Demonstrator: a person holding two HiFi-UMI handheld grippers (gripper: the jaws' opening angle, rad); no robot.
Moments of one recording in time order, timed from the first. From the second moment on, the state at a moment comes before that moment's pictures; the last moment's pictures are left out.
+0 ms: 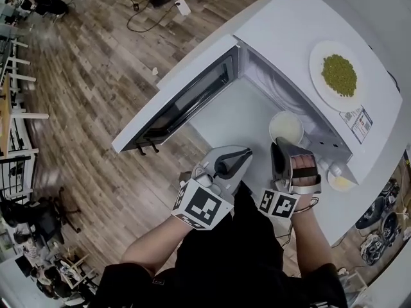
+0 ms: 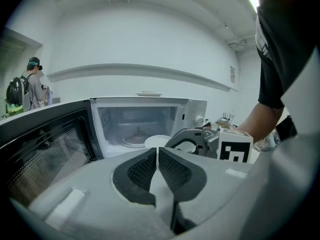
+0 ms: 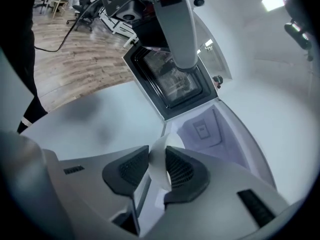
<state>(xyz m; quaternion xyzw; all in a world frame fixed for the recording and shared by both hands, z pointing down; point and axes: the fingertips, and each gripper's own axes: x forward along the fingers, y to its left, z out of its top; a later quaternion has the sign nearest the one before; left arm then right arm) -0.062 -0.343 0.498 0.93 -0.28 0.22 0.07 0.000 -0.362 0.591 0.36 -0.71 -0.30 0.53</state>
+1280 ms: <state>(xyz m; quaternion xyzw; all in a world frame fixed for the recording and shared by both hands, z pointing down) -0.099 -0.359 0.500 0.93 -0.28 0.23 0.07 0.030 -0.506 0.608 0.44 -0.67 -0.20 0.56</state>
